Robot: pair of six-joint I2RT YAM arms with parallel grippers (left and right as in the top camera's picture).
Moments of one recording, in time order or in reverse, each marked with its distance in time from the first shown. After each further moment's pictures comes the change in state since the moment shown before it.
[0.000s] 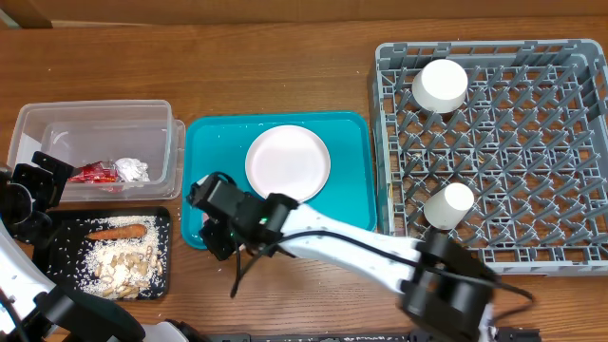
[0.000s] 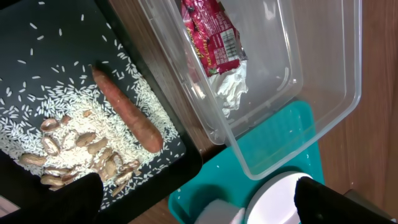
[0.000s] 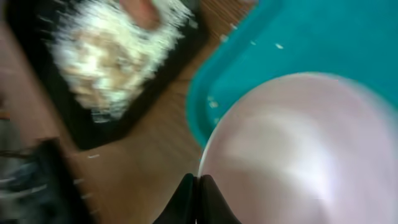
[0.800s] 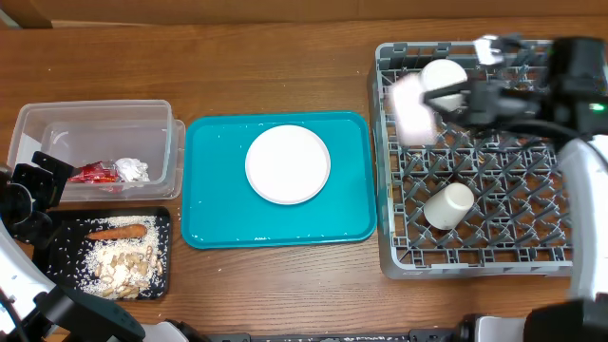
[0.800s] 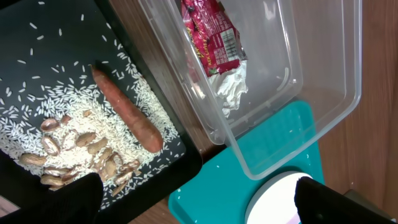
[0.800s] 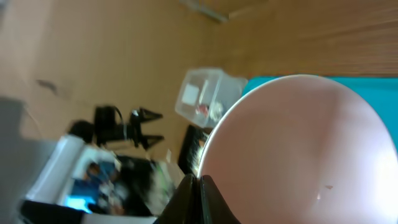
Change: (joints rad) left arm 0.000 0.000 0.000 0.000 0.000 0.000; right arm -1.294 -0.433 -0.013 -0.524 -1.062 -0.320
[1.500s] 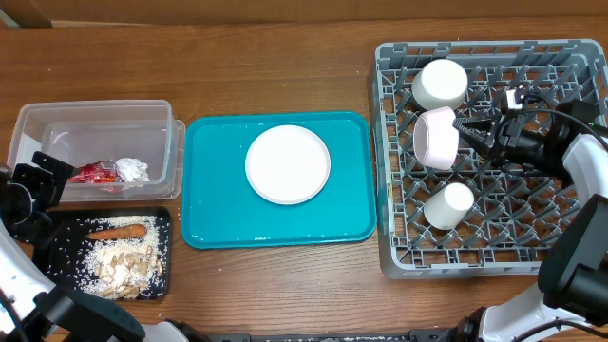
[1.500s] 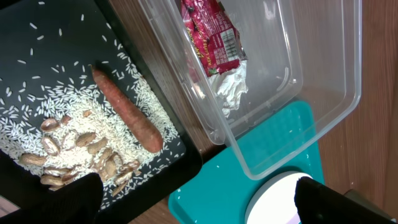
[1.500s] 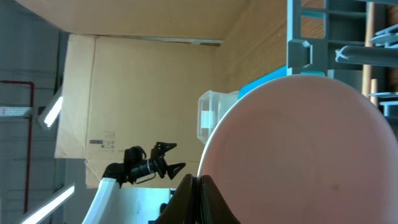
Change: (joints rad) left arm 0.000 0.000 0.000 0.000 0.000 0.000; right arm -0.216 0.276 -0.261 0.077 -0.212 -0.163
